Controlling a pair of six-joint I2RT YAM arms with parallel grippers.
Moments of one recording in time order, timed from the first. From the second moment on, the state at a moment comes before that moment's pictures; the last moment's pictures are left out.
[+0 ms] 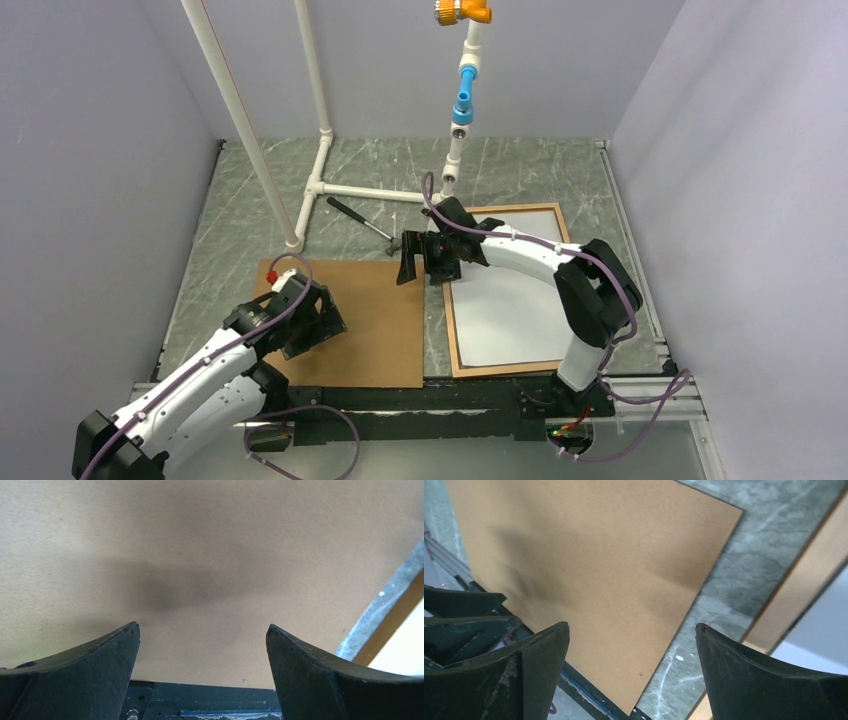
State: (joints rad) left arm -0.62 0.73 0.49 -0.86 -0.14 -1.04; right arm 0.69 1.74 1.12 -0.34 -0.36 0.61
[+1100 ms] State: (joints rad) left arm 0.47 1.07 0.59 -0.68 -0.18 -0.63; right arm 0.78 1.70 0.94 -0.27 -0.31 0.82
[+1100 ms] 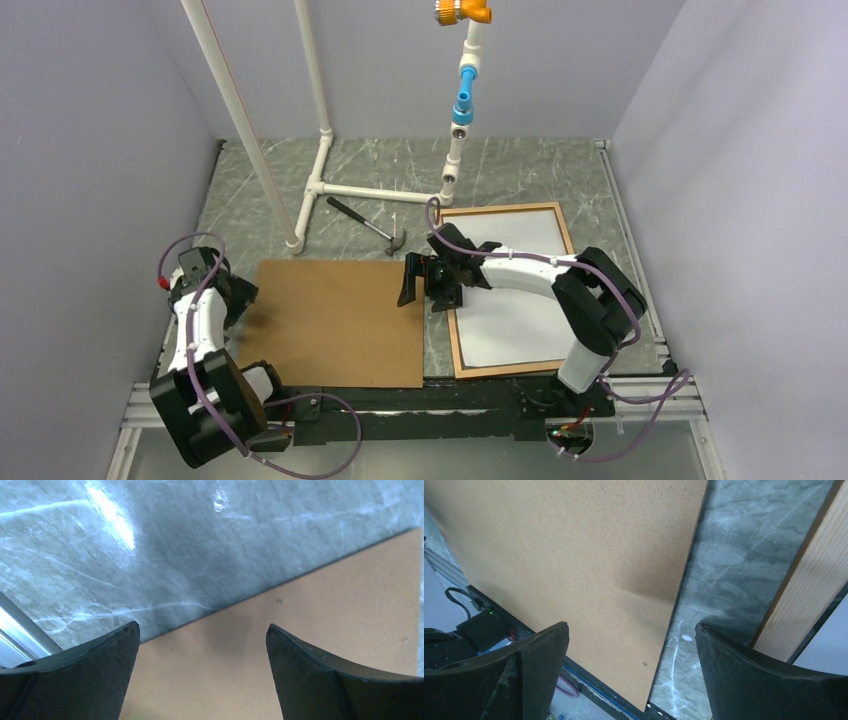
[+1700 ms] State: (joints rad) left arm 0.45 1.29 0.61 -0.46 -0.02 -0.54; right arm 0.81 1.74 0.92 -0.11 -0.41 0.91
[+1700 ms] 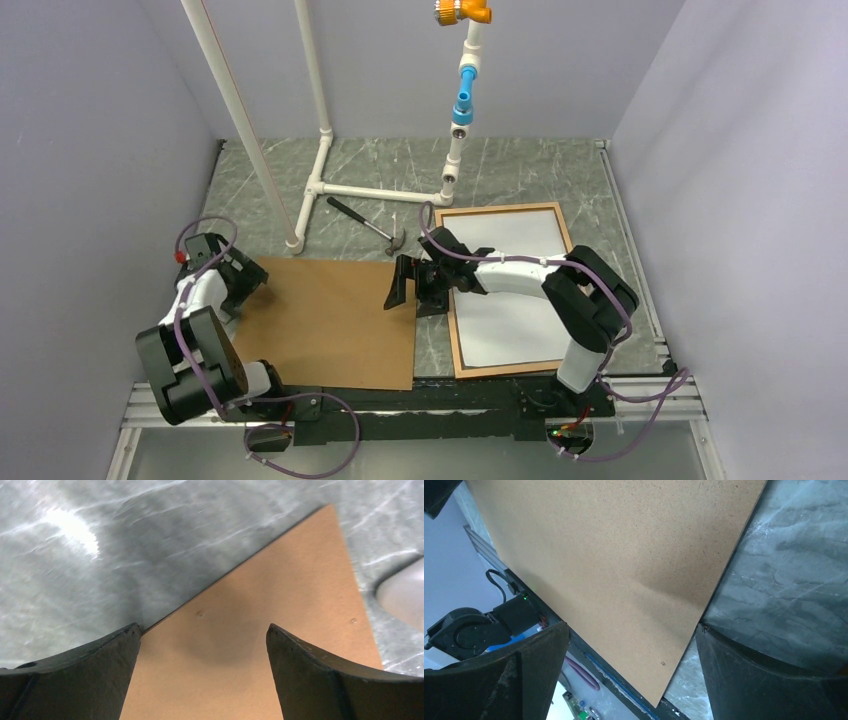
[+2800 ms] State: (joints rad) left arm -0.14 0.93 0.42 -0.47 0.05 -0.73; right arm 0.62 1.20 0.77 -0.56 -0.24 0.79
